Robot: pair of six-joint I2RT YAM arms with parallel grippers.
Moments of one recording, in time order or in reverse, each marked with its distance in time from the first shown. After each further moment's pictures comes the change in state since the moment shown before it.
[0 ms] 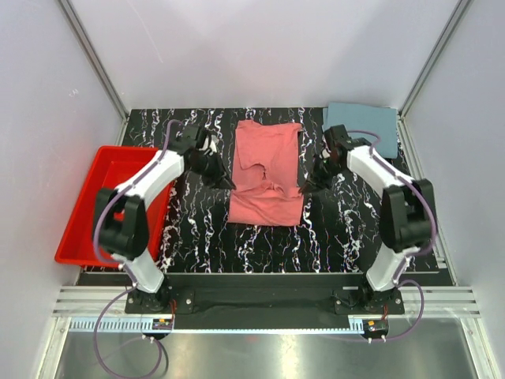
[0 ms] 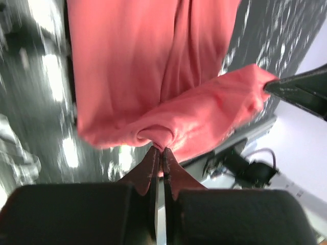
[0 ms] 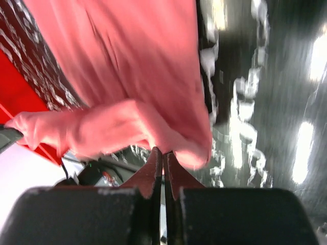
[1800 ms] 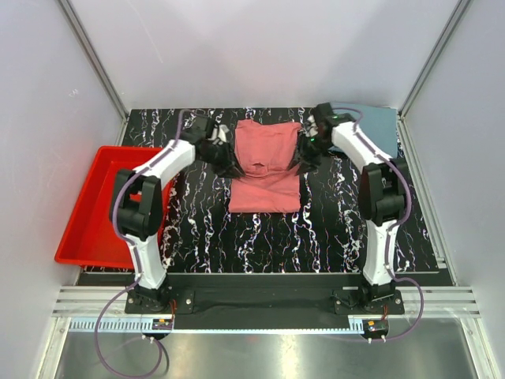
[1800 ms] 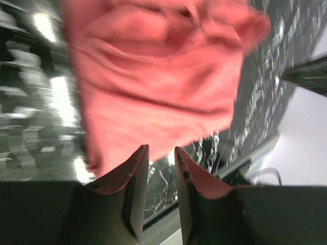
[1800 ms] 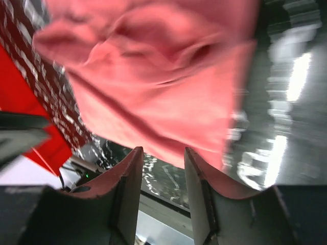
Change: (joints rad) left arm 0.034 0.261 0.245 0.057 0.019 0.082; right arm -0.034 0.386 0.554 -0.197 0.003 -0.145
